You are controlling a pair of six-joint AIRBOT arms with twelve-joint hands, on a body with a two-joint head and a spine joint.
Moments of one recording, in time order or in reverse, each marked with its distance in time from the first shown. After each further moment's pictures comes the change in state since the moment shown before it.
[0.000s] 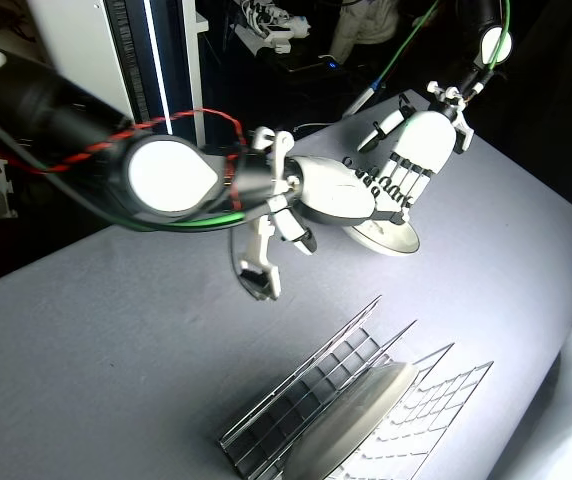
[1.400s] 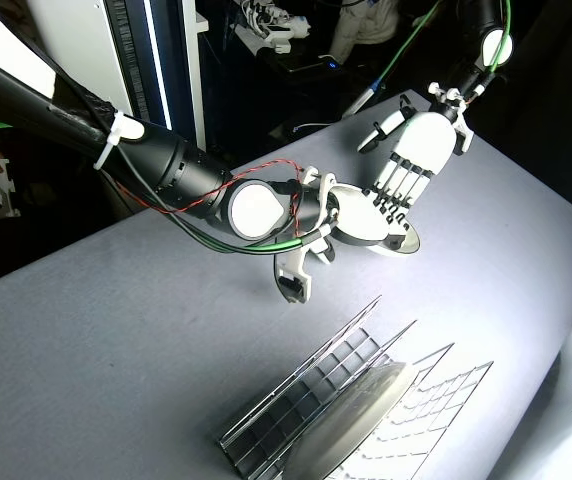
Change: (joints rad) left arm 0.008 -0.008 0.019 -0.007 -0.012 0.002; right arm -0.053 -0.240 0.175 0.056 -0.046 -0.040
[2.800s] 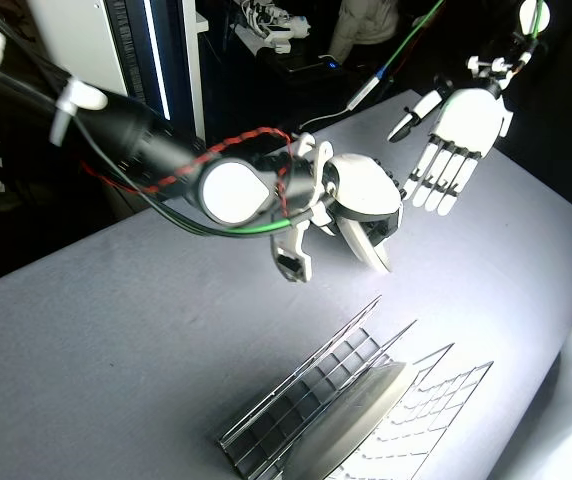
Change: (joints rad) left arm -0.212 0.127 0.035 0.020 -0.063 -0.090; right arm 0.097 0.247 -0.251 0.229 0.038 -0.016
